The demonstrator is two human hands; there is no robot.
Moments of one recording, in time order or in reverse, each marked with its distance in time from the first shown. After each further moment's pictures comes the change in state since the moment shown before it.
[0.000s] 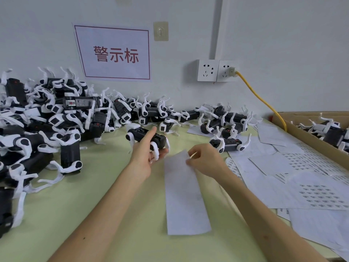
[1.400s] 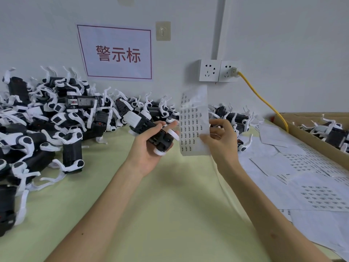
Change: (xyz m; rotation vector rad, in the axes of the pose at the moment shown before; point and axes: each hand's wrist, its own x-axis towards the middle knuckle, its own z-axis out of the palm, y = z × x) left_hand -0.015 0.016 -0.003 -0.349 -0.552 0.065; right_hand 0.003 -0.007 -0.019 0.765 0.402 -0.087
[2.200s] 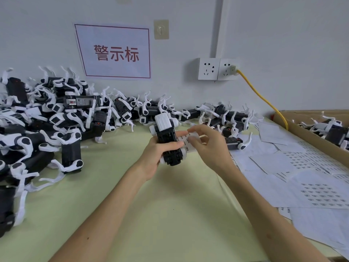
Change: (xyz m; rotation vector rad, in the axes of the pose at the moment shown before) left_hand -0.004 -0.017 0.008 0.530 0.016 -0.029; right_hand -0.006 0.005 0.004 -0.322 -0.253 -0.193
